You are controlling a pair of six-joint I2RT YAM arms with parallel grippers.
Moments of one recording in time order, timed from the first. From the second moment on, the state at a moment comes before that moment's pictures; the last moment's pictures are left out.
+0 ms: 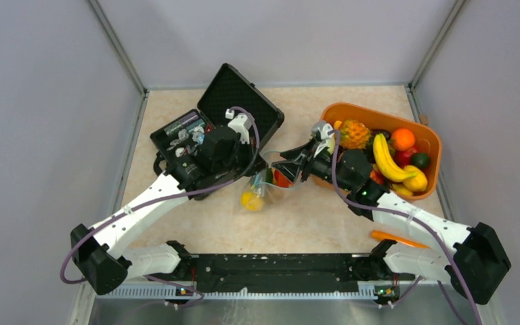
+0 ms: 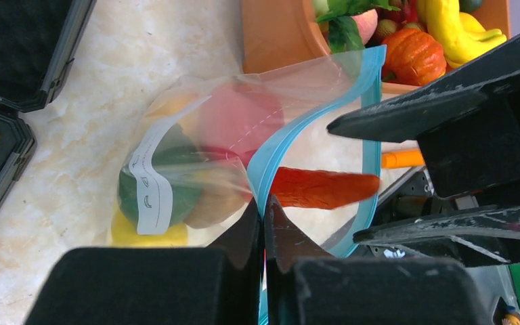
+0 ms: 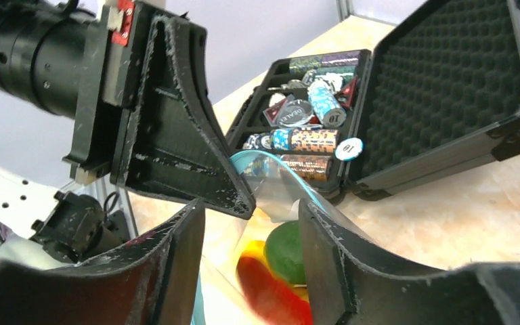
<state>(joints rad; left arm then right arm) -0.73 1.17 1.10 -0.44 0.13 -0.58 0.75 1.07 0.61 0.55 -0.32 0.36</state>
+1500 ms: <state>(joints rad) -0.72 1.12 1.07 -0.42 0.06 -0.59 0.75 0.95 0.85 -0.30 -0.08 0.45</state>
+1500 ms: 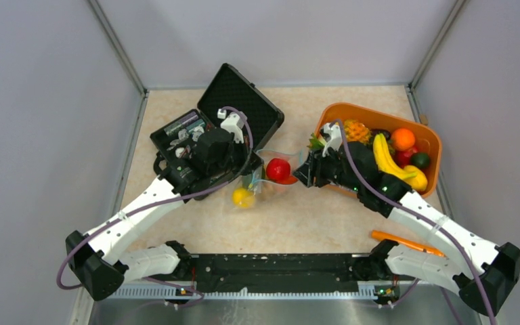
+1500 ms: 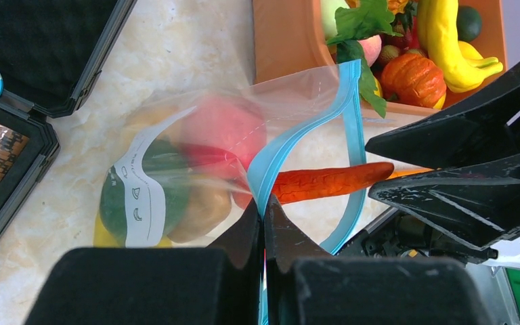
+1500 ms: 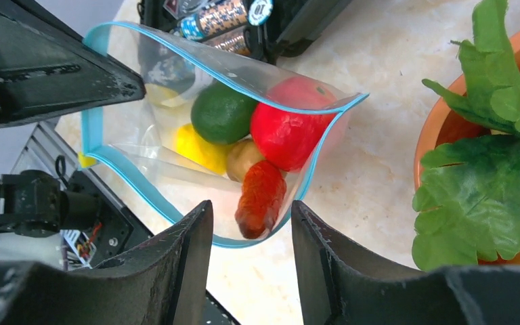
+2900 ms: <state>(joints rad) -0.72 1.14 1.06 -0.40 0.12 -0.58 0.75 1.09 0.91 -0.23 -0.24 0.45</state>
